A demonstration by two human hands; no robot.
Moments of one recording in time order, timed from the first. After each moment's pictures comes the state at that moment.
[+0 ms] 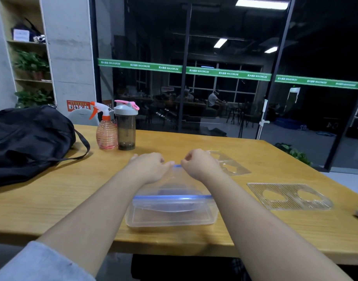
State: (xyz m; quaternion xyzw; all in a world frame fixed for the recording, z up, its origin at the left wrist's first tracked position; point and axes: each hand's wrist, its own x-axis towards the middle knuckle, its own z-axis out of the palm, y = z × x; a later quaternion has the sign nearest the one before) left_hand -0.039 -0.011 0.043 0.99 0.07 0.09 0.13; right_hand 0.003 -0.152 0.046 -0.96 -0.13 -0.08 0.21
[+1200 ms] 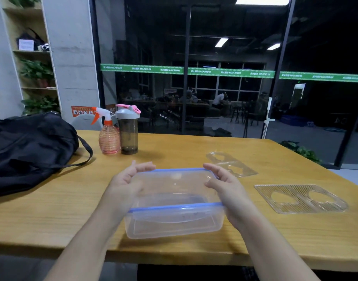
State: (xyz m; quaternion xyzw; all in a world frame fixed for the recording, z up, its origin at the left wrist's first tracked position) left_hand -0.106 0.006 0.013 0.77 0.02 0.22 0.60; right_hand -0.040 -0.200 0.008 -0.69 -0.13 0.01 0.71
